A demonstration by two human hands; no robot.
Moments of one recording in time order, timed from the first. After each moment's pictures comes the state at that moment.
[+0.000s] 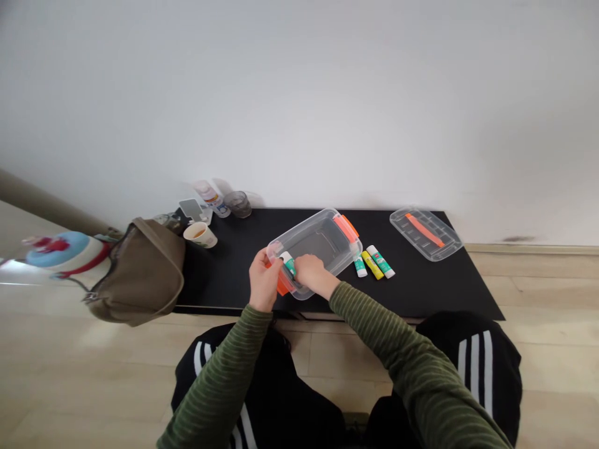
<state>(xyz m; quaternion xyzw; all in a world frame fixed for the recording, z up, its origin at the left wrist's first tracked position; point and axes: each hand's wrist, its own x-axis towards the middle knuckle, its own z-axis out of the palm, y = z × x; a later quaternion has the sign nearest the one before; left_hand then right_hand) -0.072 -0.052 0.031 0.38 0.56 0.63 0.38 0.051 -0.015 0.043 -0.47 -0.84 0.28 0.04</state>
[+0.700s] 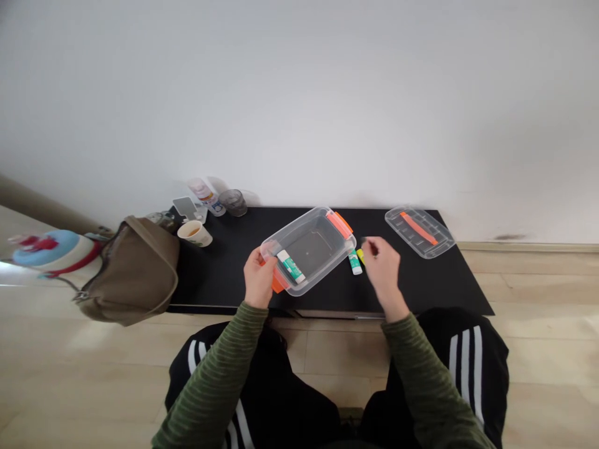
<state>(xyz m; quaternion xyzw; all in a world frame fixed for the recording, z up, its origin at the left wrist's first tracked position) -0.071 -0.048 0.024 0.35 0.56 0.64 0.39 0.214 -0.047 0.017 -0.67 -0.65 0.06 0.37</state>
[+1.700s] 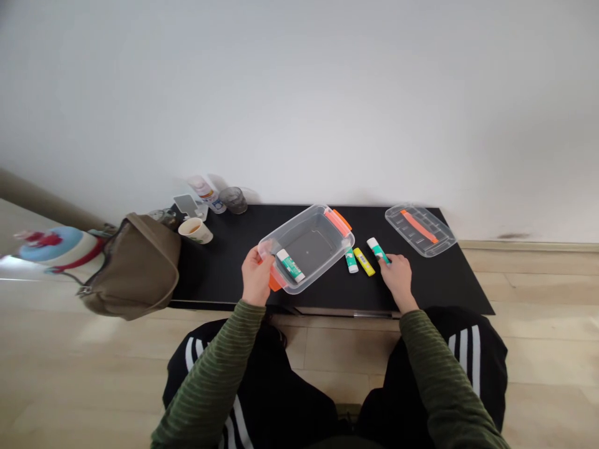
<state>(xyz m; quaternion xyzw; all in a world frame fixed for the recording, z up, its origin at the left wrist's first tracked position) -0.072 -0.049 0.021 0.33 0.56 0.65 0.39 0.280 -0.046 -0.054 -0.78 -0.57 0.07 0.23</state>
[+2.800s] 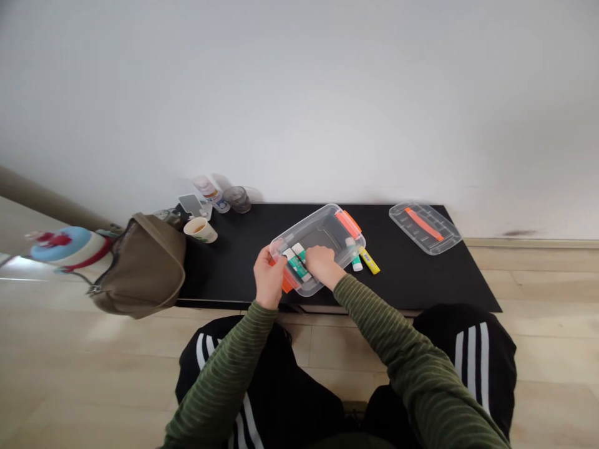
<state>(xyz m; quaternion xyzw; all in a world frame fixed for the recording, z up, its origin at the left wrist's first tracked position) -0.058 -0.060 0.028 0.37 0.56 0.64 0.37 0.057 -0.005 0.039 -0.62 -0.75 0.19 -0.10</state>
